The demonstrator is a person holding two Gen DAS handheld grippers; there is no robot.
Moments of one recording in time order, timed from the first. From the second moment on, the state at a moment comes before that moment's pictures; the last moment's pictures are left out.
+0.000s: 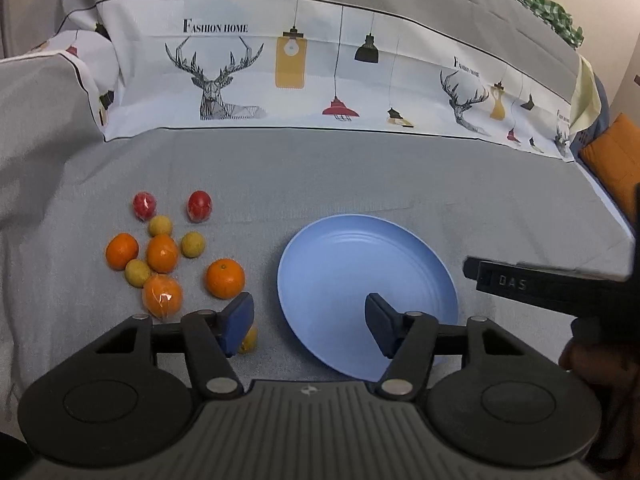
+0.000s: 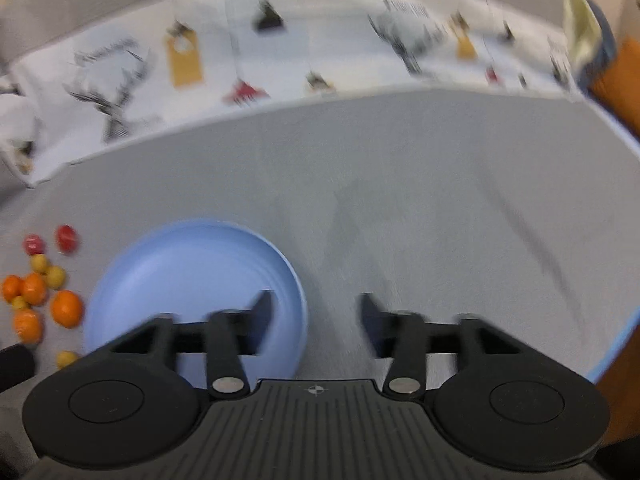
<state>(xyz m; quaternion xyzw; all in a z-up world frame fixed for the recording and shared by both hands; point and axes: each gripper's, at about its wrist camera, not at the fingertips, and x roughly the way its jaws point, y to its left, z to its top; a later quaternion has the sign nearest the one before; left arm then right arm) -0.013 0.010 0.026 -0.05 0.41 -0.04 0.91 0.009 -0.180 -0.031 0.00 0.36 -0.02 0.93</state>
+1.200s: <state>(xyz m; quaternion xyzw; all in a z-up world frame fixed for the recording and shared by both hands) 0.009 -0.002 0.012 -0.04 0.43 -0.04 0.90 0.018 -0.166 -0.015 0.04 0.38 0.01 0.93</state>
